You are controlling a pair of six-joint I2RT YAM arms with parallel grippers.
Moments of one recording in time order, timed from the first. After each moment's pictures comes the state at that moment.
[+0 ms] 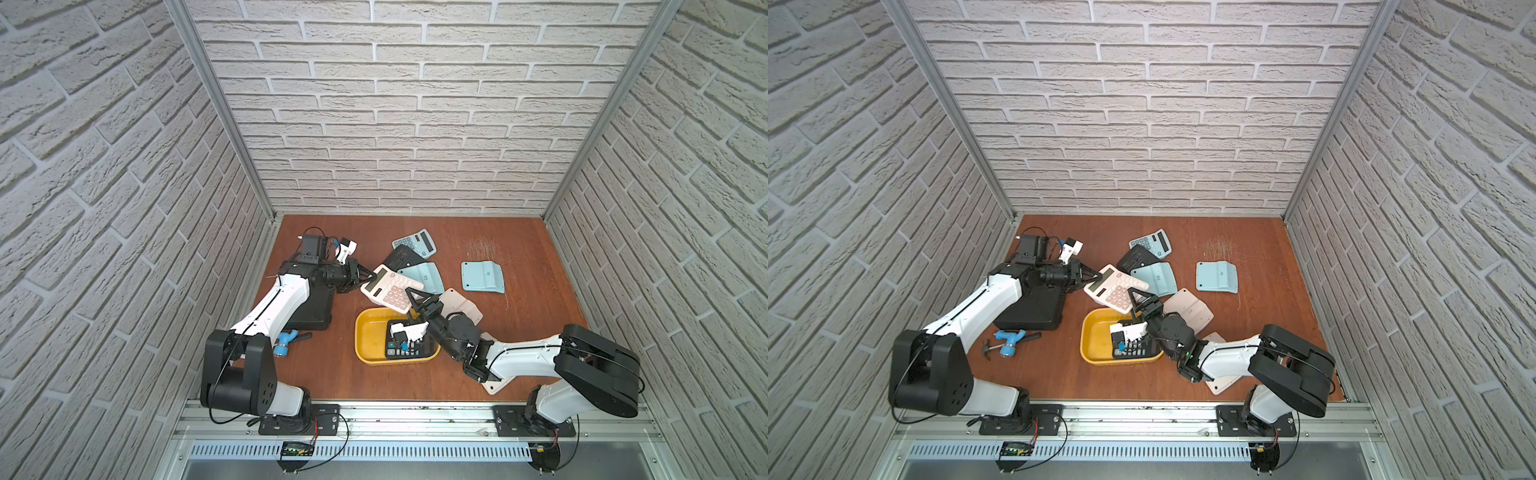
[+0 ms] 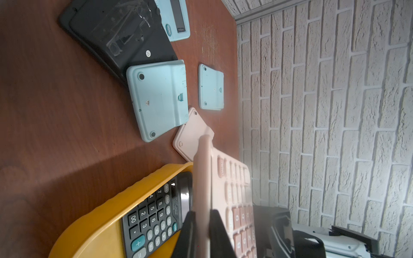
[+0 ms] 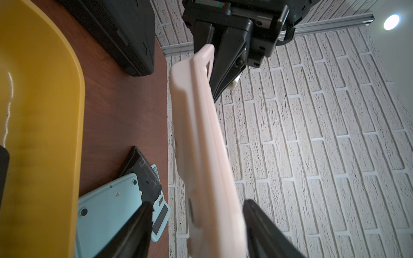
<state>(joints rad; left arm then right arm) -0.05 1.40 0.97 -0.45 0.94 -0.61 0.97 1.50 0.47 0.97 0.35 -1.40</state>
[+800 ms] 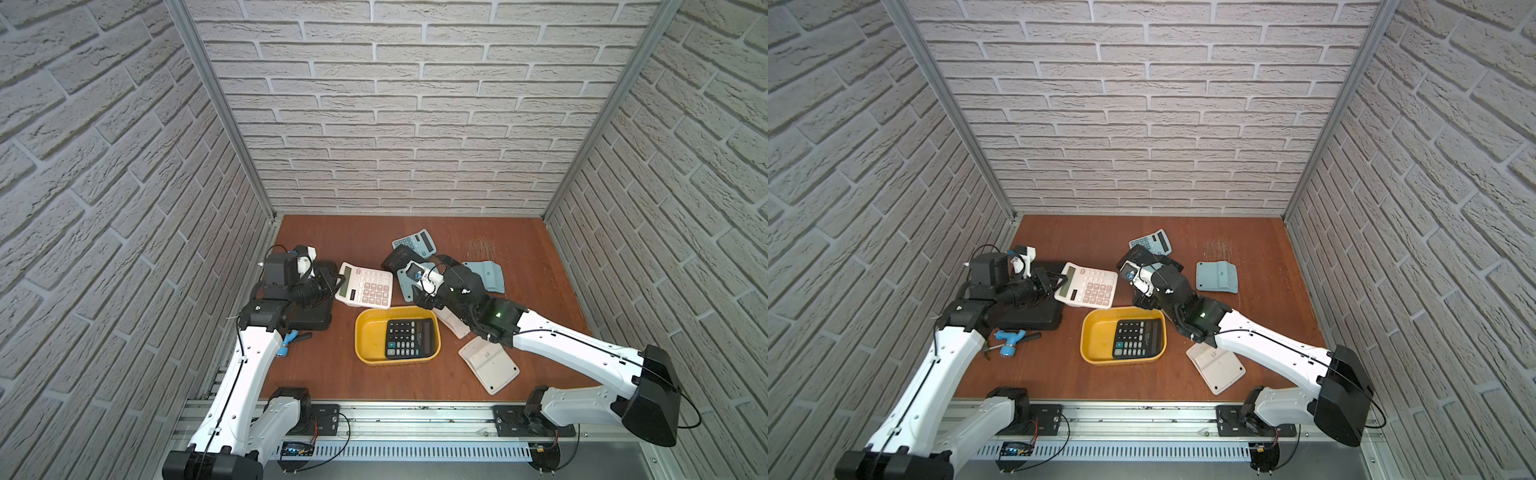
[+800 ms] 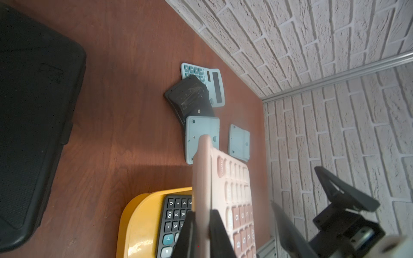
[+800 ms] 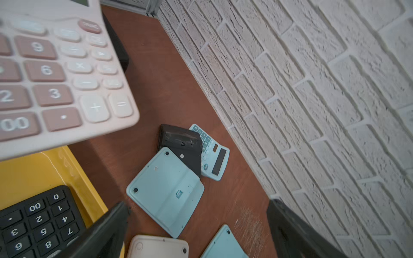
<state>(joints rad) -0.04 0.93 0.89 -0.62 0.50 -0.69 0.81 1.28 1.01 -0.23 0.39 -0.44</state>
